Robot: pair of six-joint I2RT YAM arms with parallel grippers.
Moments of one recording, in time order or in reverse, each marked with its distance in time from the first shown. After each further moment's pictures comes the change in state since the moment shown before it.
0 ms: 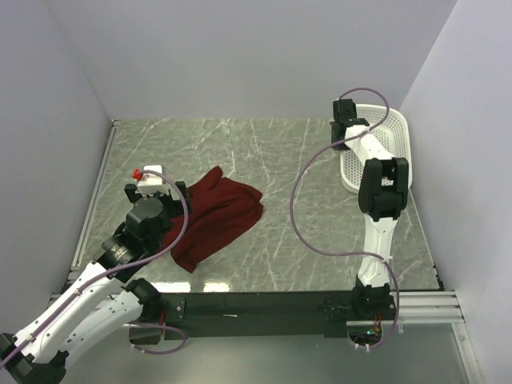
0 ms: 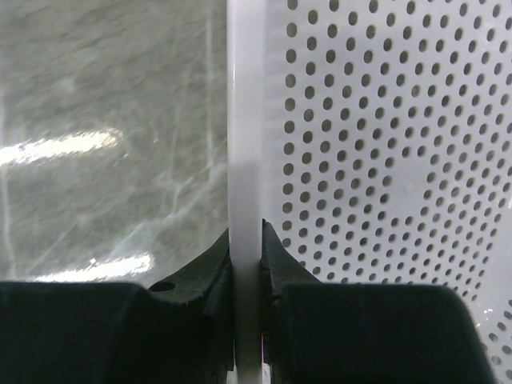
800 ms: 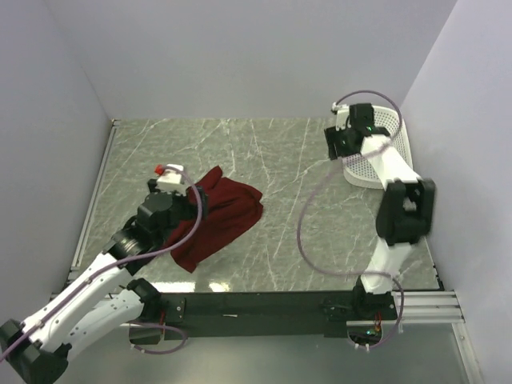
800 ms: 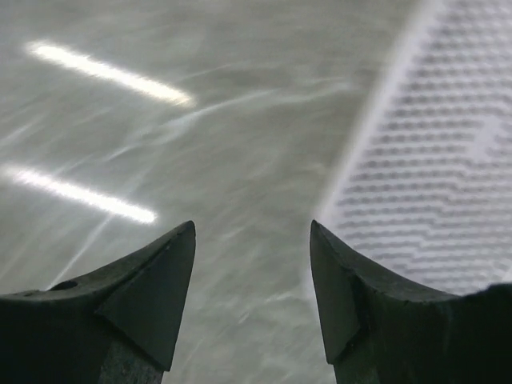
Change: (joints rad) left arm 0.003 0.082 -0.010 0.037 0.235 0.011; right arm -0.038 -0.267 -0.224 -0.009 -0.323 -0.263
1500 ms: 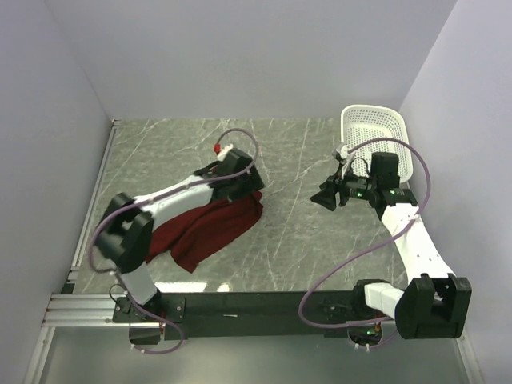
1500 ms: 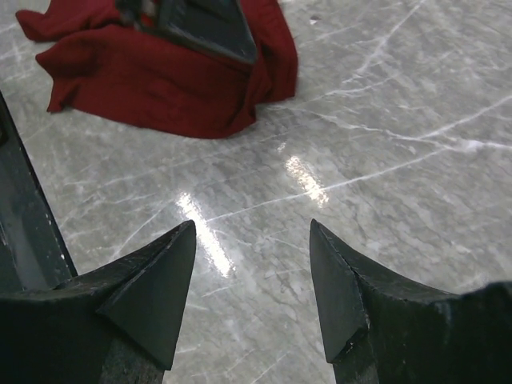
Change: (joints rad) left arm -0.035 0.966 0.523 -0.024 0.278 -0.731; right arm -0.042 -0.796 -0.748 0.127 -0.907 -0.189
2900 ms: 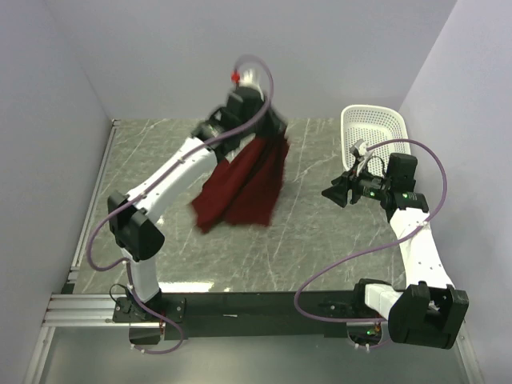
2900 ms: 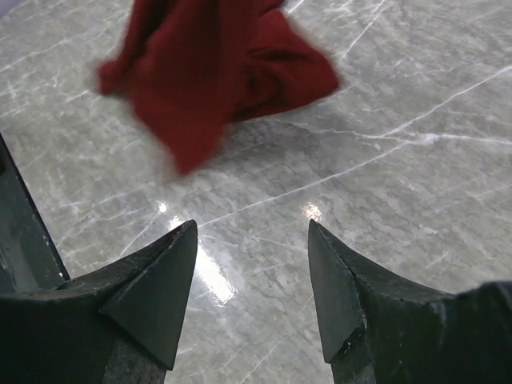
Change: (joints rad) left arm -0.025 0.179 0.624 -0.169 0.050 0.129; right arm -0.137 -0.048 0.000 0.006 -0.063 0.038
